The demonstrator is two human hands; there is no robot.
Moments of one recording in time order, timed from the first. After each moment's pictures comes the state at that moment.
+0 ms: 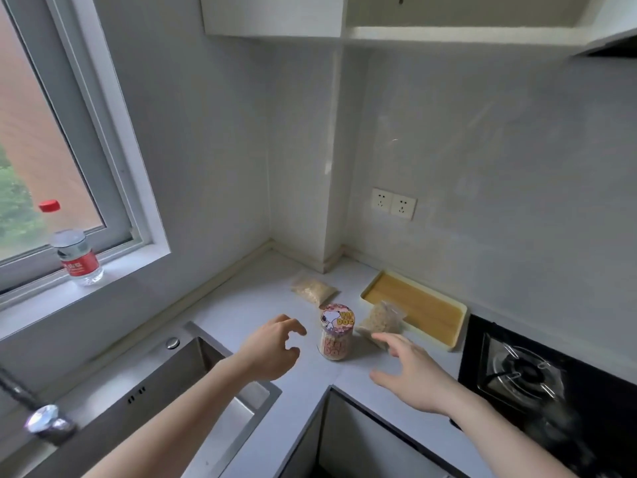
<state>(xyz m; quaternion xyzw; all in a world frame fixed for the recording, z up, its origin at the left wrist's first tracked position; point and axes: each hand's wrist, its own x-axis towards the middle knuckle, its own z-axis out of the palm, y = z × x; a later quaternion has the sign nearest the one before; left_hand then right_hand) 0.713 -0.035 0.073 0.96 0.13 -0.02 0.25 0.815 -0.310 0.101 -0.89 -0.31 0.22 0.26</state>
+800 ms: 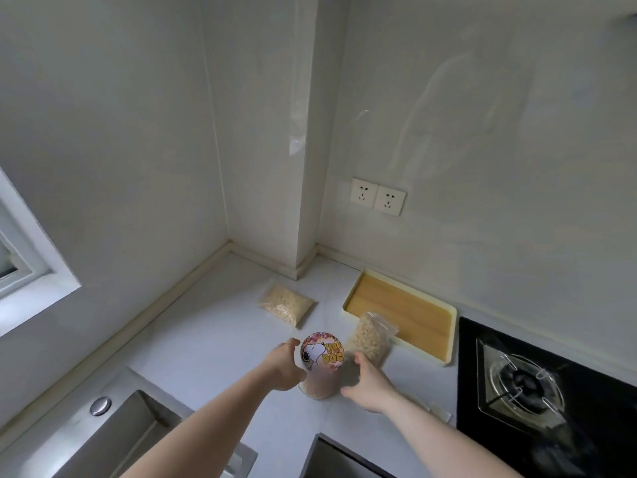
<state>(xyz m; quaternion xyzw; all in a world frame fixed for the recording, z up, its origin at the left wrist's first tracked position) 0.911 0.024 -0.055 0.89 0.19 -0.19 0.36 0.969 -0.192 -0.064 -0.91 -0.10 0.31 0.26</state>
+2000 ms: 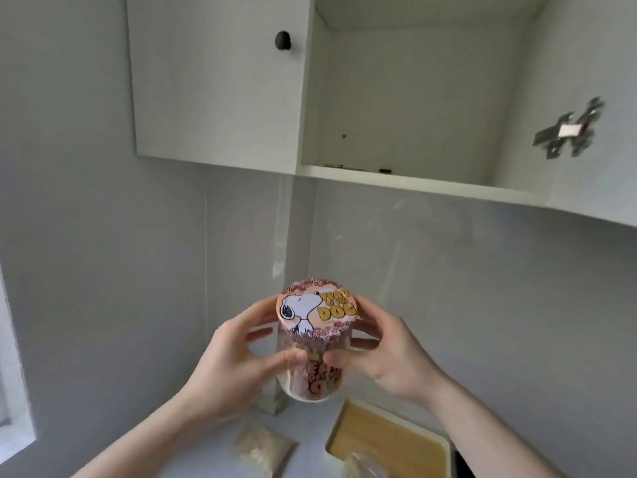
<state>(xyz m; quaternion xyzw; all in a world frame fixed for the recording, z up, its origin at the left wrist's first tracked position) 0.863 0.035 0.275 0.81 -0.10 0.29 0.51 0.955 -0.183 0.305 -0.74 -0.40 0.04 0.54</state>
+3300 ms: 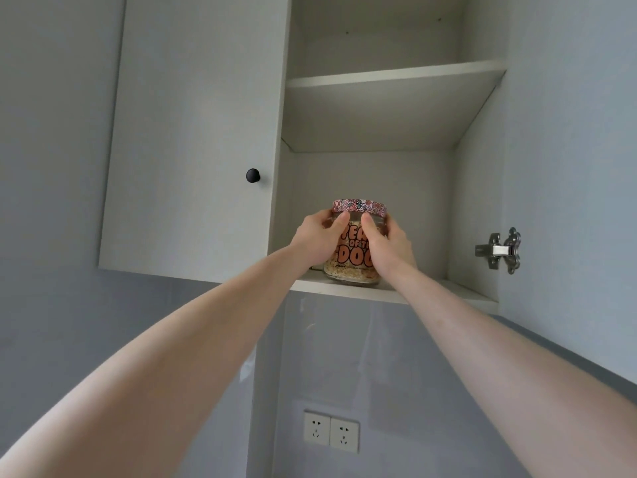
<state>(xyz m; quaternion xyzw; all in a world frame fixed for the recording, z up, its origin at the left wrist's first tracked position) 1.053 -0.018 0.565 0.80 -0.11 0.33 0.48 1.088 -0.161 0.551 -0.74 -0.22 -0.30 0.56</state>
